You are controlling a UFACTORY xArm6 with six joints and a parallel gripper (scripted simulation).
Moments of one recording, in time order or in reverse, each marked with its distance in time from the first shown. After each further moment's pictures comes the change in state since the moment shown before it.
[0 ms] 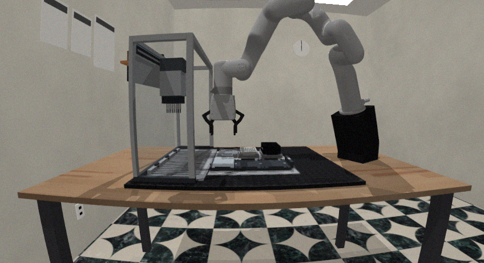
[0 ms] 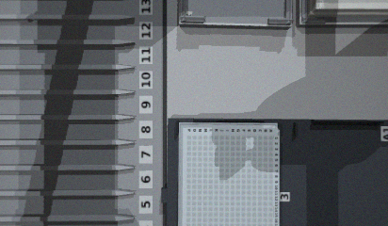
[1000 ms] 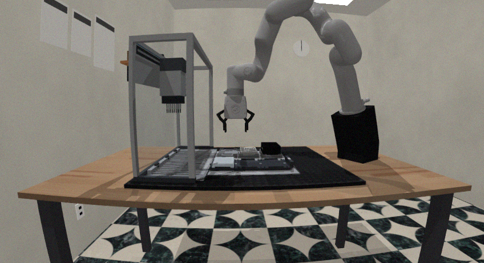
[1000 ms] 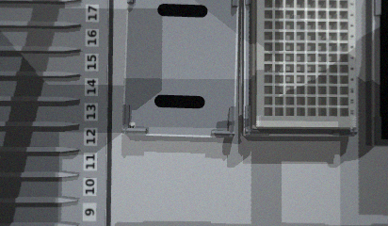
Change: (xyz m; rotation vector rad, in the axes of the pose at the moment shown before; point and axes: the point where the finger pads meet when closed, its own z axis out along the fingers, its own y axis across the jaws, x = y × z) arm 0.097 0.049 0.000 -0.003 0.006 -0.008
